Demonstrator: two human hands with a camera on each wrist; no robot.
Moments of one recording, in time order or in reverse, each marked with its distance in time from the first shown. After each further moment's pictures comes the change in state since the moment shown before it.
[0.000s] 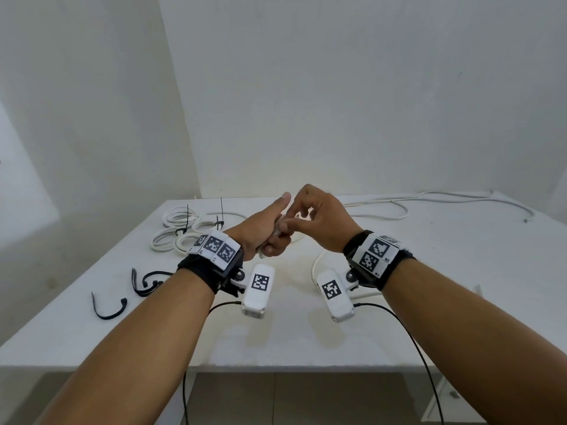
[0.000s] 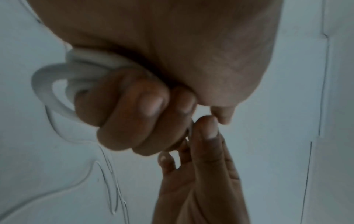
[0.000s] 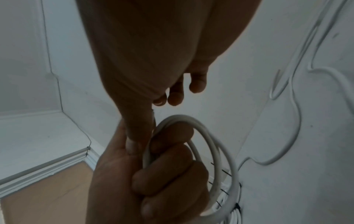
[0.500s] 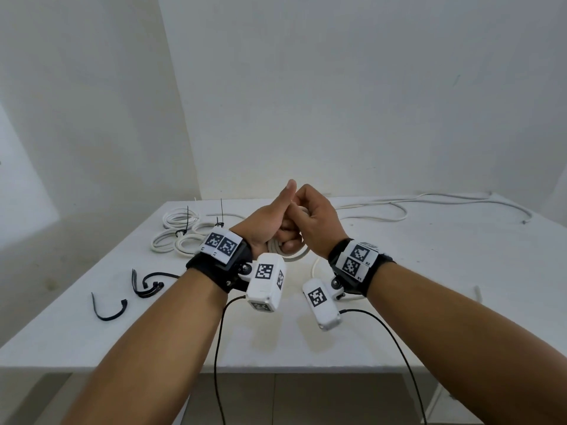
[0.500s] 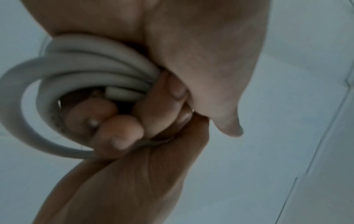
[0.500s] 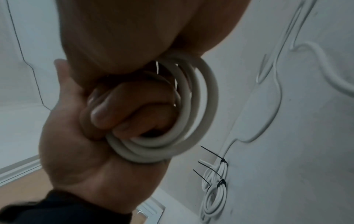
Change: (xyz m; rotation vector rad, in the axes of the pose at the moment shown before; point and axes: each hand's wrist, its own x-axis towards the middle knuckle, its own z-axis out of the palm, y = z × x) left_hand 0.000 0.013 0.014 -0.213 0.030 0.121; right_hand -0.001 -0.005 0.025 0.113 0.206 0.070
